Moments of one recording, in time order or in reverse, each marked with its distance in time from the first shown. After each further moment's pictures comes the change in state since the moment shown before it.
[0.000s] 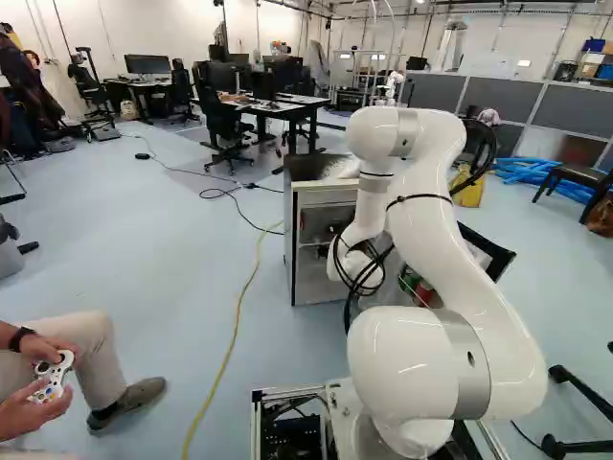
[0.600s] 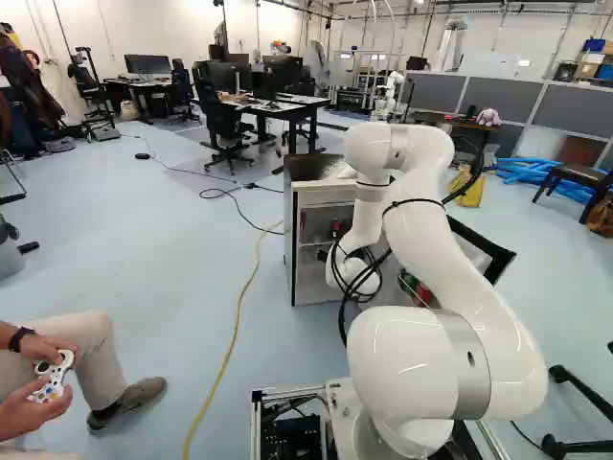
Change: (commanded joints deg) arm 0.0 -5.9 -4.0 0.5 0.0 9.3
